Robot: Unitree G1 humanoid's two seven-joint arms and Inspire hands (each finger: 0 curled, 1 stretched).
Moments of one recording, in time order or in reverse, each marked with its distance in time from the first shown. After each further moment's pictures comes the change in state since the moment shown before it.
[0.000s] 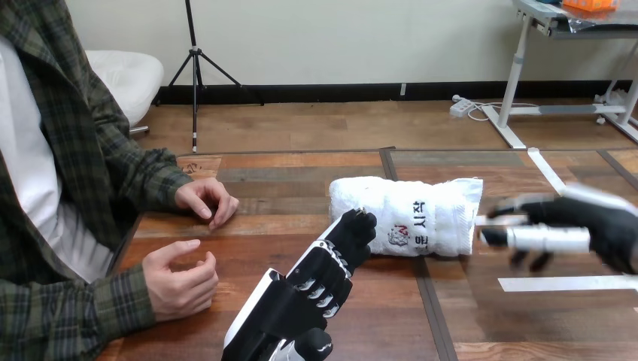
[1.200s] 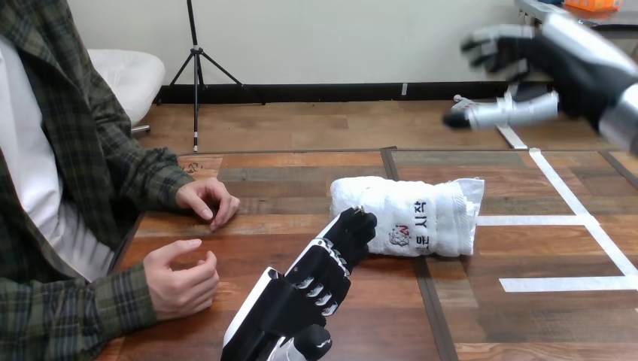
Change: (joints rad) left arm -0.003 -0.001 0.000 0.001 0.000 0.001 0.012; right arm -0.358 0.071 0.063 0.006 -0.200 -0.212 -0.255
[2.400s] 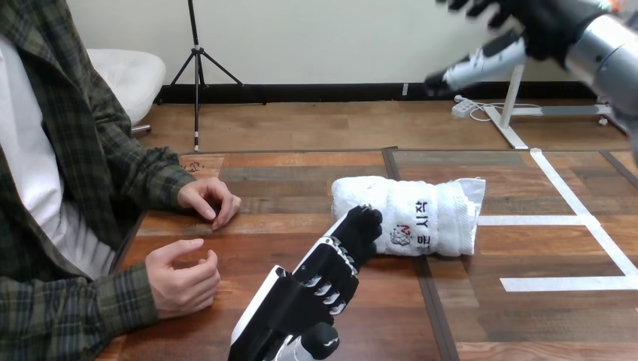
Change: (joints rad) left arm -0.006 -0.001 -0.033 0.002 -0.006 -0.004 0.021; right arm -0.349 0.034 0.168 0.406 -0.126 -0.181 -0.083
